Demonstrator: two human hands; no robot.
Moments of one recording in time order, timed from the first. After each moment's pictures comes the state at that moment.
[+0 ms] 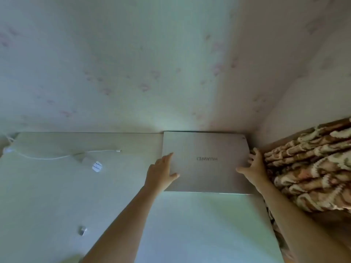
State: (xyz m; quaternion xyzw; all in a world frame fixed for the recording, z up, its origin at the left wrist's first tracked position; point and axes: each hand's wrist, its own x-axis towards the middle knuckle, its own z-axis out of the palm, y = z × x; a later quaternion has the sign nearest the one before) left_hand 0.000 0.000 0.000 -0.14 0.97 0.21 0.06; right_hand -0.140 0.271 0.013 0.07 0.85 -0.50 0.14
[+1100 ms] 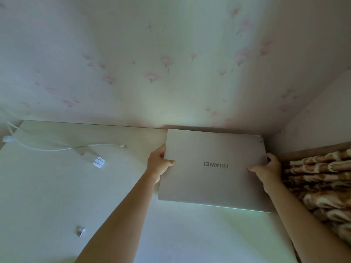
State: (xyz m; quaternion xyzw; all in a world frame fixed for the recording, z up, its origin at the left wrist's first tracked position) left_hand -0.032 -0.043 -0.035 -0.36 0.72 0.60 -0.01; right_hand -0.173 0.253 -0.016 0.19 0.86 -0.46 0.13
